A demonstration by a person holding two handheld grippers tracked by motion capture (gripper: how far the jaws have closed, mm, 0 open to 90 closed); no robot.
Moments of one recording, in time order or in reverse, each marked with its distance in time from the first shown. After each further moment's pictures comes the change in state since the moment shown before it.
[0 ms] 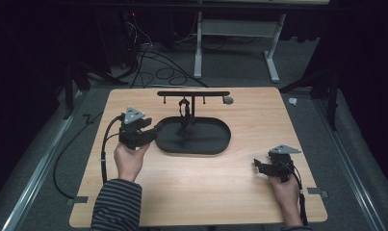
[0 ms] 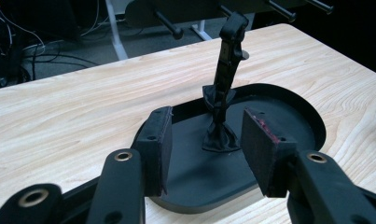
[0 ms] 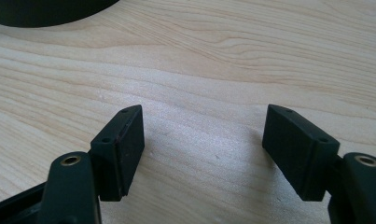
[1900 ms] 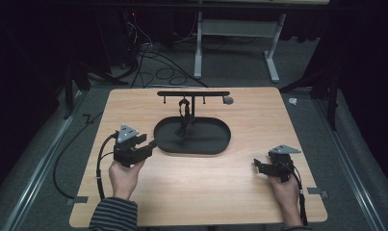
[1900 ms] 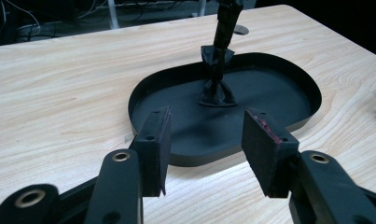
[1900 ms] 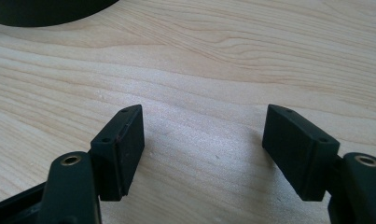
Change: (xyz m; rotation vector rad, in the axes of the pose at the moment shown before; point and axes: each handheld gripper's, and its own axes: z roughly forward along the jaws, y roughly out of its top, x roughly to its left) left arm -0.001 -0.044 -0.016 0.029 -0.008 -0.038; right arm 0.000 0.000 0.000 0.000 -0.002 -0.002
